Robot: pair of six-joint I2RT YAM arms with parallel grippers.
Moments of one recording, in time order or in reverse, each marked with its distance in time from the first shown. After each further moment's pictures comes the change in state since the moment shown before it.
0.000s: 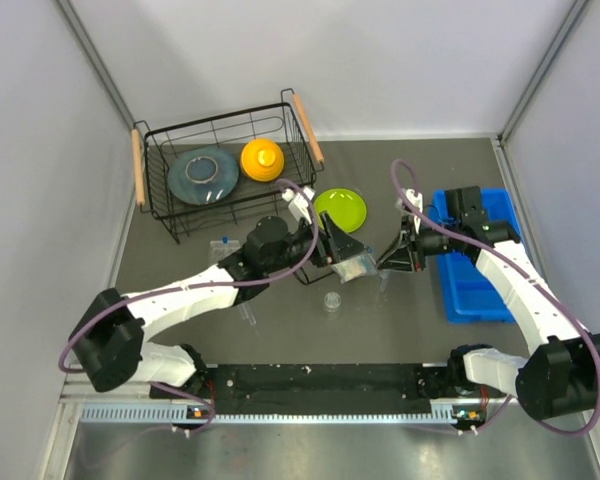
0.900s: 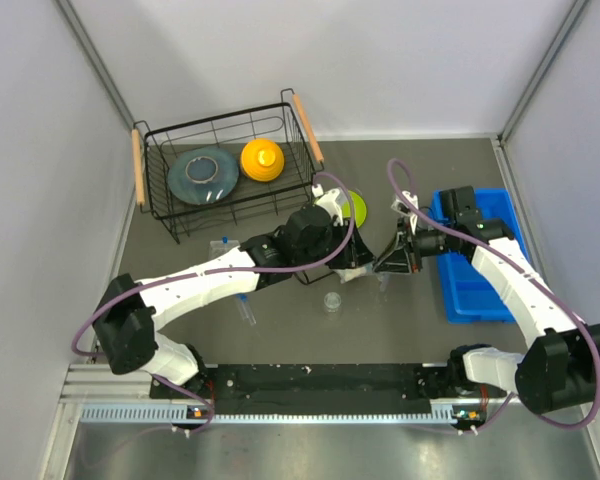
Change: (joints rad) left arm -0.107 0.157 0.338 -0.529 -0.161 0.208; right arm 0.023 0.032 -0.002 -0.006 -0.042 -0.007
